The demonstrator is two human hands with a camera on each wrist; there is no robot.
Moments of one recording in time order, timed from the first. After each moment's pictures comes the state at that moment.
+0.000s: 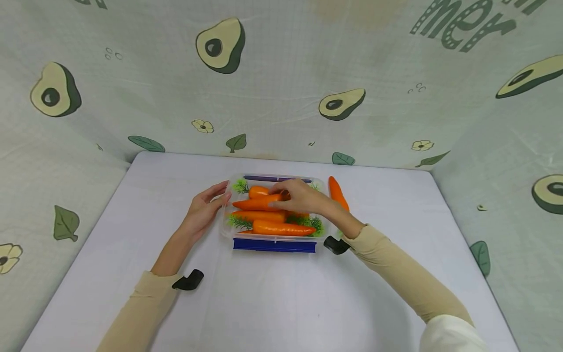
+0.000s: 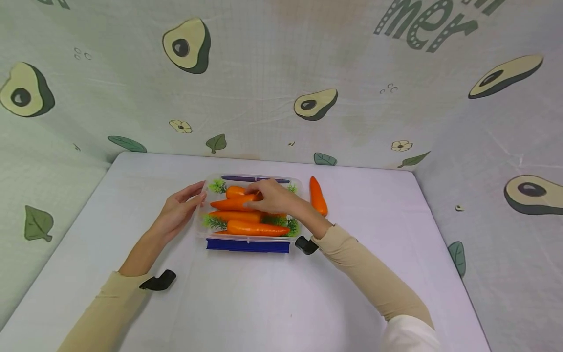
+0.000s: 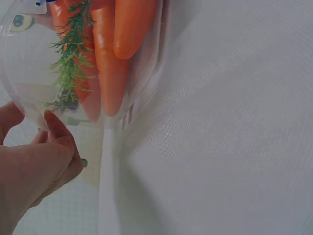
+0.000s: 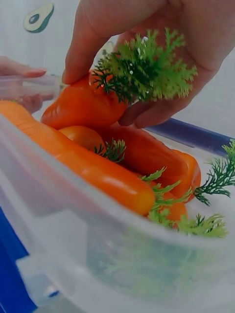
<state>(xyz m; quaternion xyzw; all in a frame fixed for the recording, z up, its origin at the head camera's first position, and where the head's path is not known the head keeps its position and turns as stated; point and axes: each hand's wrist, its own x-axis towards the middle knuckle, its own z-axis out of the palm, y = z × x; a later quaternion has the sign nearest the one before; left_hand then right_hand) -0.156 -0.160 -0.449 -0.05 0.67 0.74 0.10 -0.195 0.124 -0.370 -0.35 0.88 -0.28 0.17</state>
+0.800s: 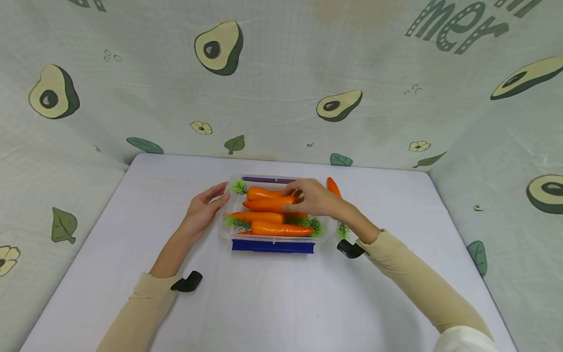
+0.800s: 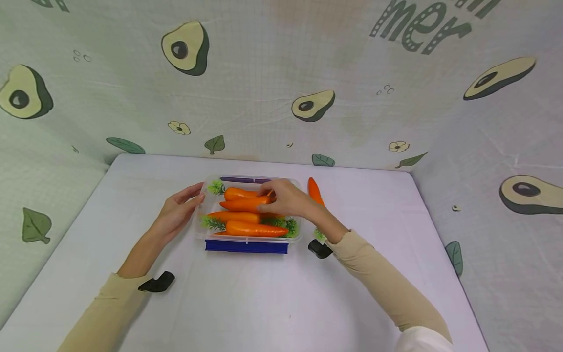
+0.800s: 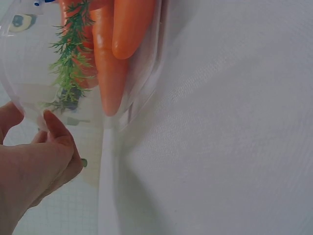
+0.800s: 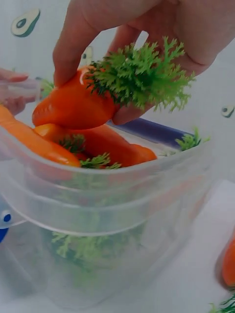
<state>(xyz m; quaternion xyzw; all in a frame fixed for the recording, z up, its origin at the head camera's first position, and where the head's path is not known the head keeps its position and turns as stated) -0.156 -0.159 -0.446 -0.06 0.67 0.73 0.10 -0.186 0.156 -0.362 -0.32 0.88 -0.31 0.16</state>
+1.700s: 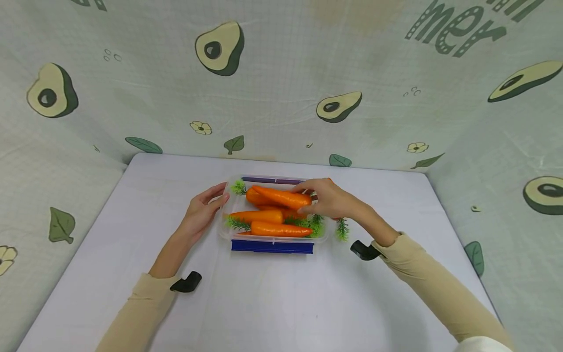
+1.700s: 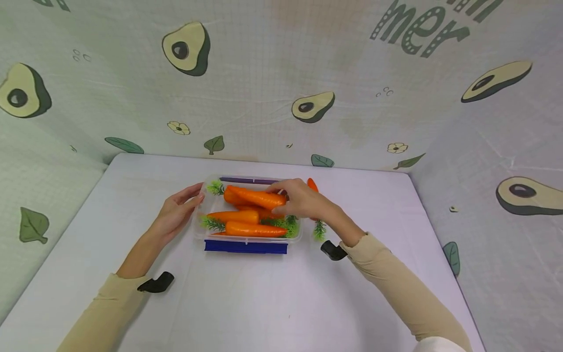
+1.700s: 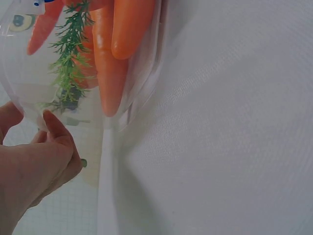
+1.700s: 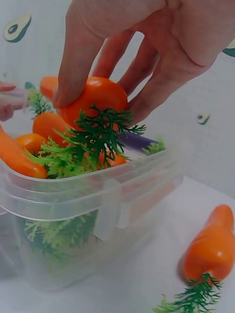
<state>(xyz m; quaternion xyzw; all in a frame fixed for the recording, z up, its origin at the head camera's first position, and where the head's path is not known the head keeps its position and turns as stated) -0.156 -0.159 -0.448 -0.06 0.68 0.73 0.11 -0.176 0.184 -0.345 -0.33 0.88 -0.30 0.16</state>
